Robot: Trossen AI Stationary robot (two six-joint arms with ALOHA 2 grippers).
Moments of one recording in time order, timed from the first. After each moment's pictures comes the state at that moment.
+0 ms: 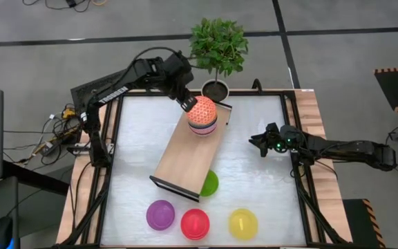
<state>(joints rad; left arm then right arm) 0.40 1.84 2.17 -1.27 -0.02 -0.29 -0.31 0.47 0.01 0.03 0.02 0.55</state>
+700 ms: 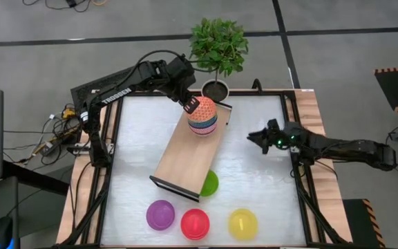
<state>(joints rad) 0.40 1.84 2.11 -1.22 -0.01 -0.31 -0.31 0.46 0.12 0.14 -0.06 0.59</state>
